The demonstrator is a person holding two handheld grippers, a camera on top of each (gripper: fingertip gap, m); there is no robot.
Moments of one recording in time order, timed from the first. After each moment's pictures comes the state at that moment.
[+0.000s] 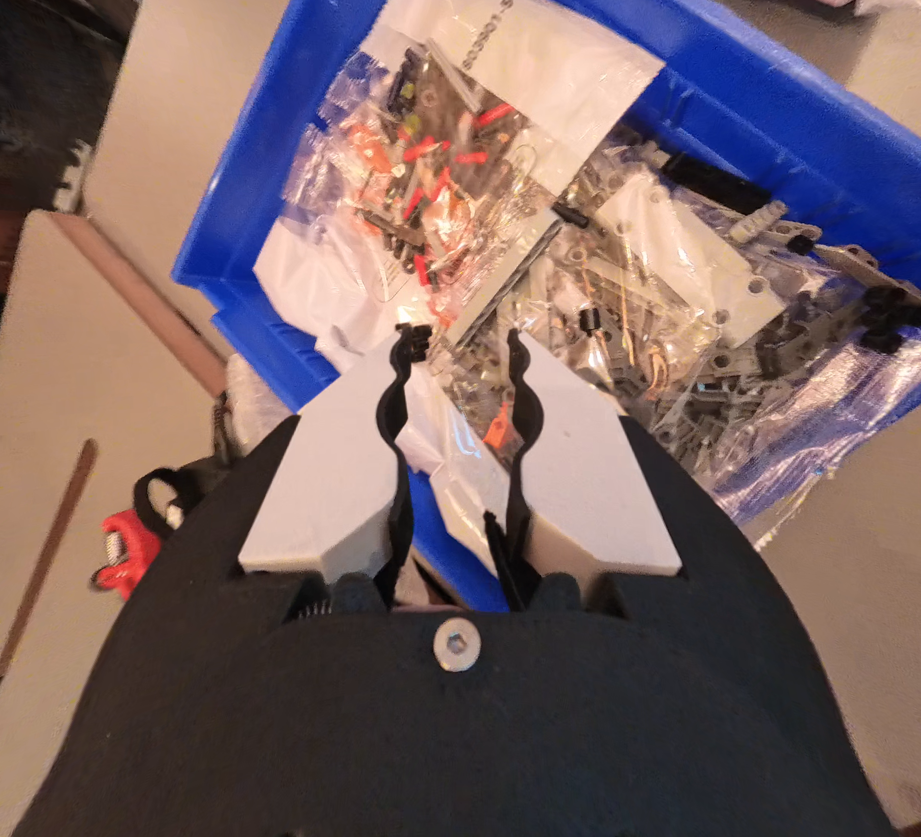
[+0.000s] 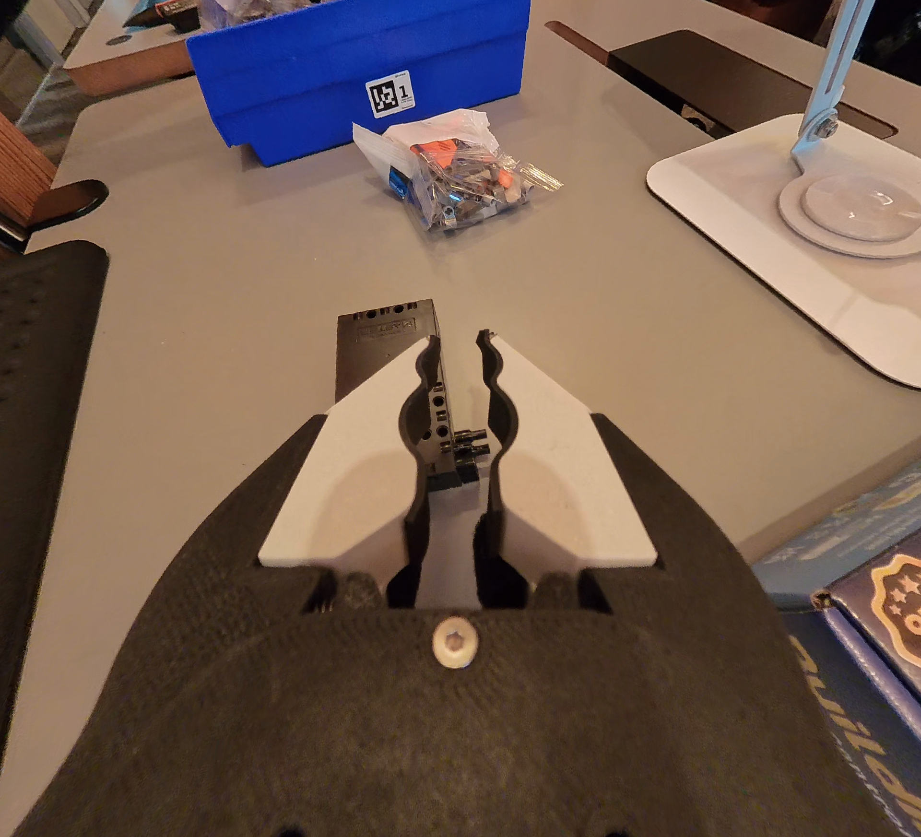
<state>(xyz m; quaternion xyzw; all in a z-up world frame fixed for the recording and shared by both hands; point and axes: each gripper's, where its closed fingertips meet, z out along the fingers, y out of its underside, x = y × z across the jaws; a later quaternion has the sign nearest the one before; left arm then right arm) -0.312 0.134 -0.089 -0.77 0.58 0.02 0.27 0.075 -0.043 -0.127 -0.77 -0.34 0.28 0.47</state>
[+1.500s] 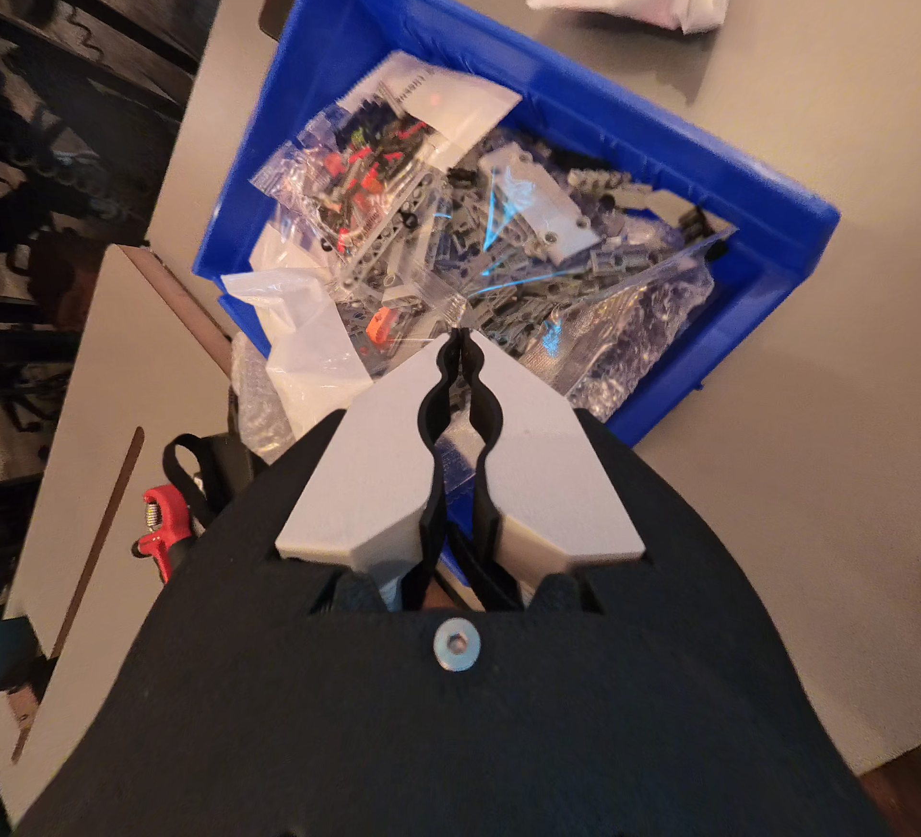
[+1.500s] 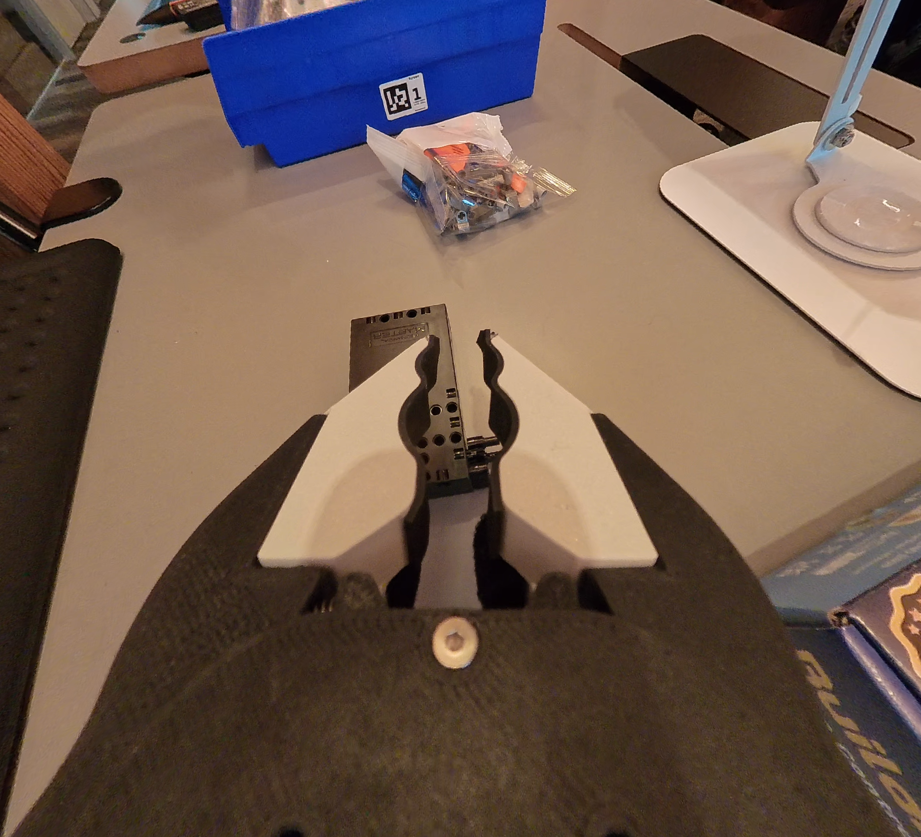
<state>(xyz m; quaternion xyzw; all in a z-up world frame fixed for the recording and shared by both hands) -0.317 0.069 -0.060 -0.74 0.59 0.04 0.32 0.069 -0.046 -0.123 -0.77 -0.34 0.28 0.46</state>
